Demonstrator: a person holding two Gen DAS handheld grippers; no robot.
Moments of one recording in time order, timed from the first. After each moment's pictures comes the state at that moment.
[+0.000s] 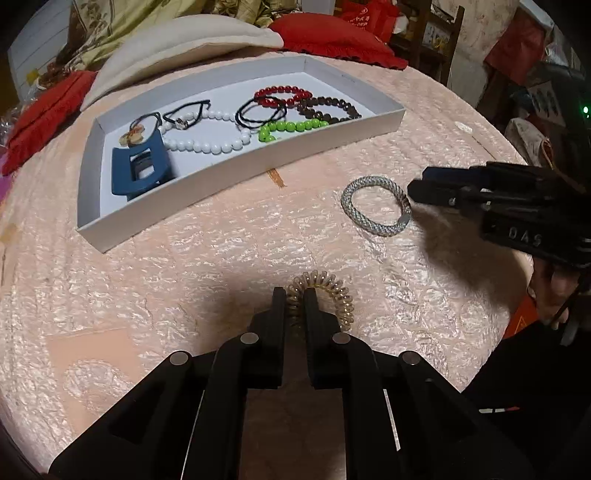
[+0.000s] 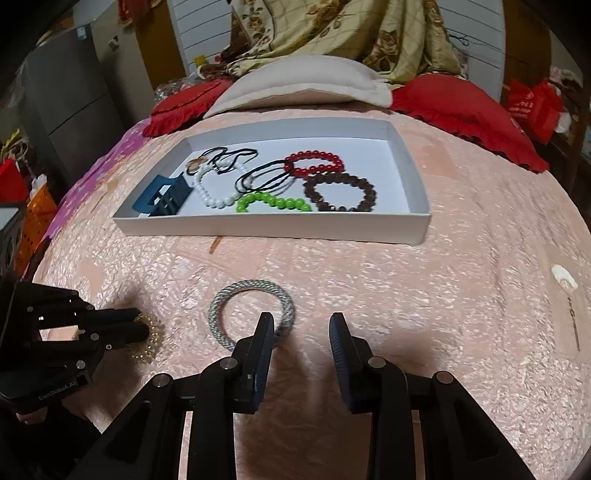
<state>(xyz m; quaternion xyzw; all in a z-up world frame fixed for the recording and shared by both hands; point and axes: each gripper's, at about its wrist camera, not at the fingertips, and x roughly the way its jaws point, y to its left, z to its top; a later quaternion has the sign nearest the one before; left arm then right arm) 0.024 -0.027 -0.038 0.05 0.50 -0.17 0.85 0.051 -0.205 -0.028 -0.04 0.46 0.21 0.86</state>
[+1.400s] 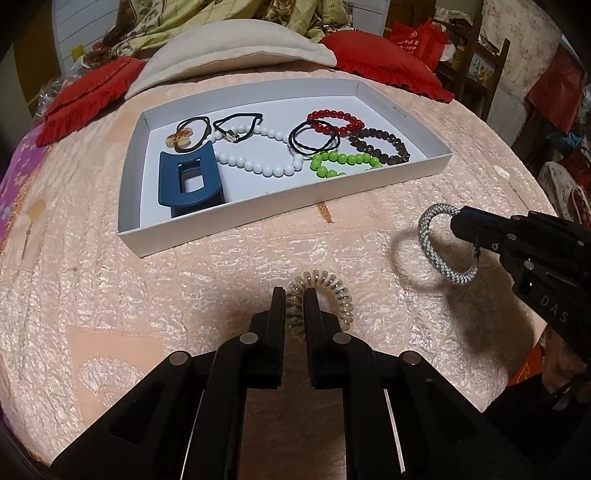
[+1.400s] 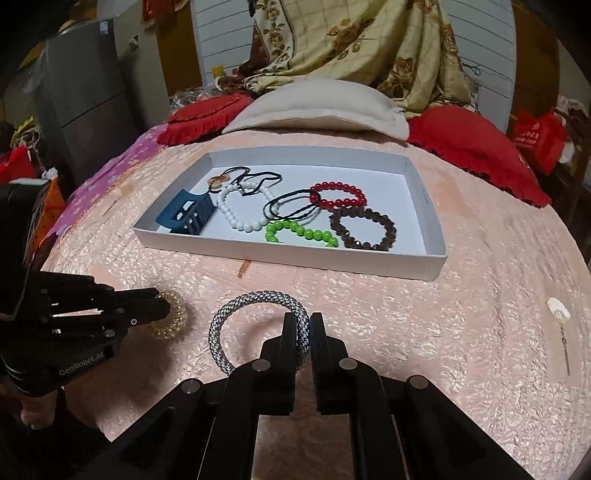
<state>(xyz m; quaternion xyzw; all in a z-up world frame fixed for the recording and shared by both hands) 0.039 -0.015 -0.029 0.01 0.49 -0.10 0.87 0.040 -0.185 -0.008 -0.06 0.42 0.21 0.88</state>
